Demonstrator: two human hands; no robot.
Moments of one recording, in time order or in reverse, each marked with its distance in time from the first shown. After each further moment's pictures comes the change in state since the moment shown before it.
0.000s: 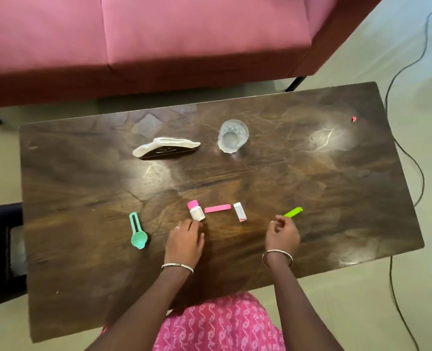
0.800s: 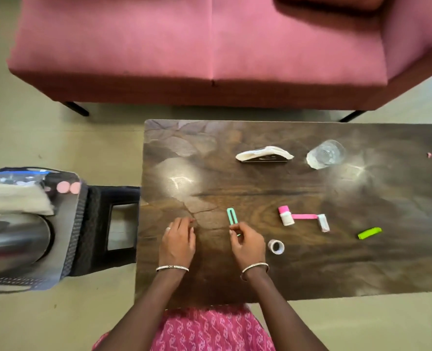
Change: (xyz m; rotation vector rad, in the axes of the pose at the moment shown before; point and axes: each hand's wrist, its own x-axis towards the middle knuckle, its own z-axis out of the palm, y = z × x) left_hand -0.095 -0.248 -0.113 -0.239 0.246 -0.215; right_hand -0.282 -0.106 0.141 -0.099 -0.500 -0.558
